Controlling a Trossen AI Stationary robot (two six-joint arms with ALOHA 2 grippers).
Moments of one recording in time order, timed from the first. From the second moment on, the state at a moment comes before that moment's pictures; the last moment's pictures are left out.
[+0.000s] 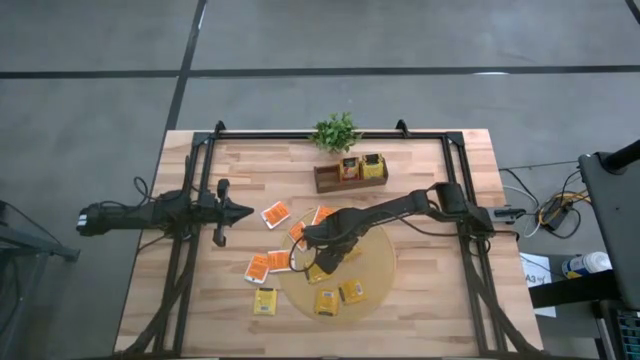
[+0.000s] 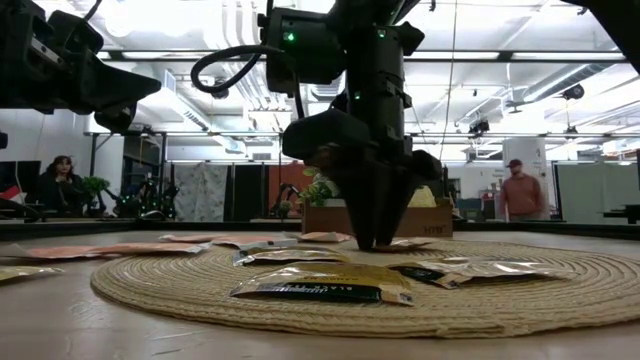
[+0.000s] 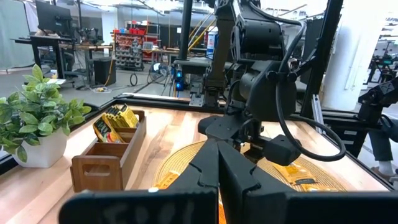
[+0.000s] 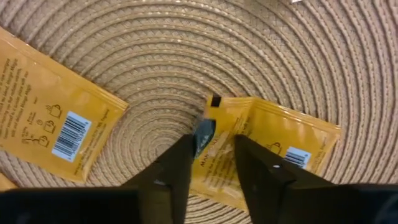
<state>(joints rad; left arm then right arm) 0.00 0.05 0.01 0.03 -0.05 -0.08 0.13 2.21 1.67 -0.97 -0.06 0.87</state>
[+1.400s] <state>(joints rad) 0.00 0.05 0.01 0.03 -0.05 -0.08 -0.05 1.90 1.96 -1.32 -0.16 0.17</state>
